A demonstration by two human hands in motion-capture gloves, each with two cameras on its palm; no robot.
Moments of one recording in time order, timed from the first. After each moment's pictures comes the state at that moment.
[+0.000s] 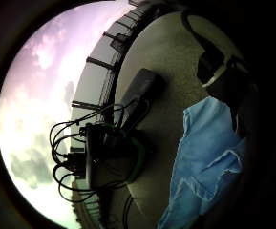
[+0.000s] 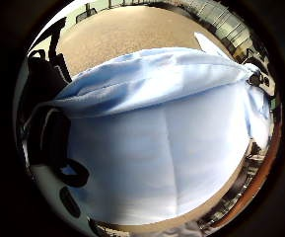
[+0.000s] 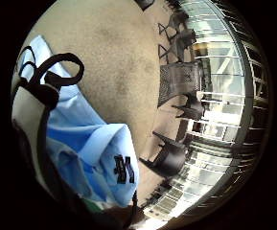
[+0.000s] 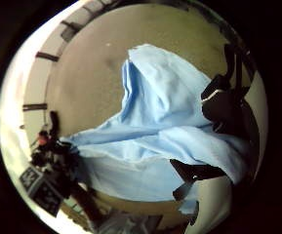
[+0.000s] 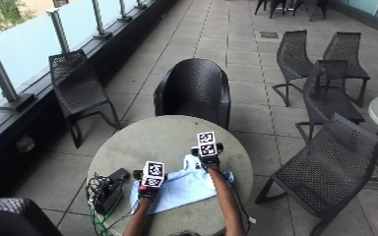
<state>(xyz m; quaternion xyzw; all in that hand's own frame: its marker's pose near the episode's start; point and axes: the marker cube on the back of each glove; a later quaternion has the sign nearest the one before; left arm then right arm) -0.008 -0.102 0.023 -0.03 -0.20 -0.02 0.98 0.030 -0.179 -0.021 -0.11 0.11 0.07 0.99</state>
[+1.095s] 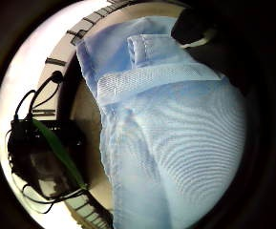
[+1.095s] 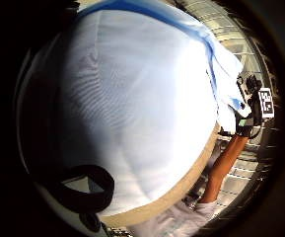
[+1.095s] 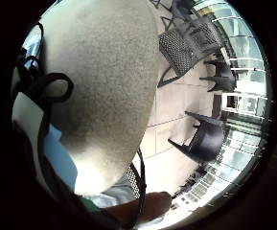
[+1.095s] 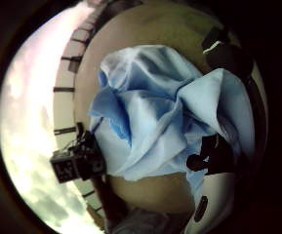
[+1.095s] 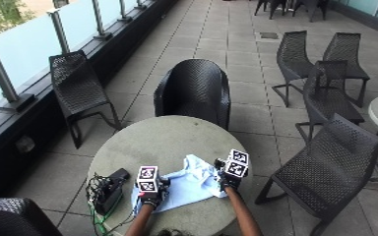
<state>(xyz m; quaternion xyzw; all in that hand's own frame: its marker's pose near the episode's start) 0.010 -0.093 0.053 -0.03 0.00 0.03 1.00 0.095 -0.052 -0.015 -0.14 -0.07 0.24 0.96</state>
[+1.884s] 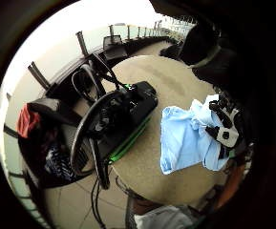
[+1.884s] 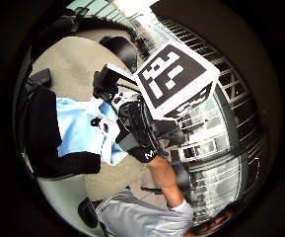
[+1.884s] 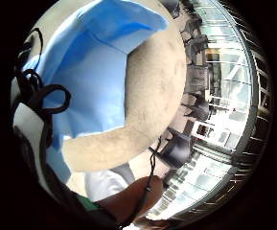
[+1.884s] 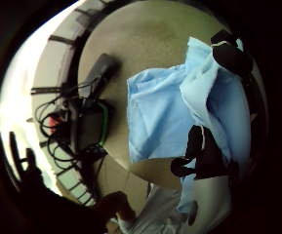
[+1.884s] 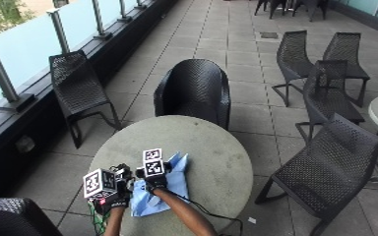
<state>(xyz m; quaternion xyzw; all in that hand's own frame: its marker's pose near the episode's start) -0.112 -0.068 -0.047 0.16 0.25 -0.07 0.95 -0.218 -0.151 0.034 -0.15 0.06 0.01 0.99</state>
